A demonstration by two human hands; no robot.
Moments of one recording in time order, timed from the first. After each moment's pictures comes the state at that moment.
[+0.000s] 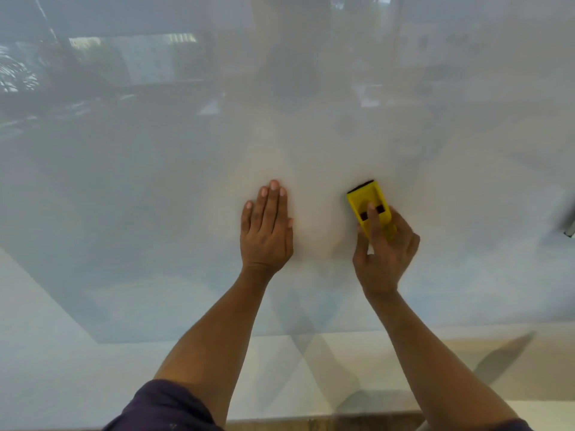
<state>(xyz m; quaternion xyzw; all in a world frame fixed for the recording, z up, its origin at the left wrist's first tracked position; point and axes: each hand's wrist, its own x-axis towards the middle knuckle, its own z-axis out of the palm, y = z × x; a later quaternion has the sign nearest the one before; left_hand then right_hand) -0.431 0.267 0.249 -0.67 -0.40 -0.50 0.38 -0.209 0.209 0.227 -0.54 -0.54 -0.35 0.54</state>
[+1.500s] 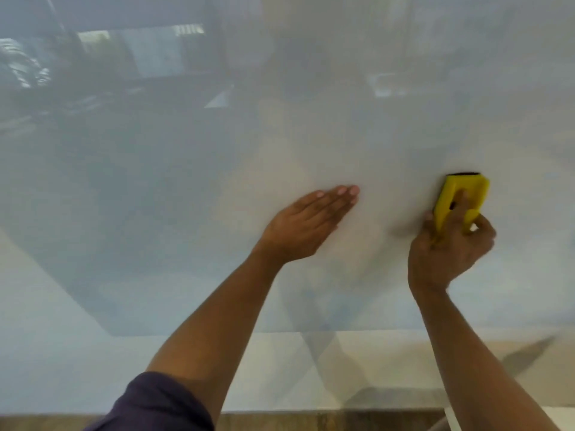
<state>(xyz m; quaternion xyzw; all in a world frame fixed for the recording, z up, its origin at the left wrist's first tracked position) -0.420 0.271 0.287 -0.81 -0.18 -0.33 0.46 -0.164 0.204 0.234 -0.64 -0.36 -0.28 0.62</state>
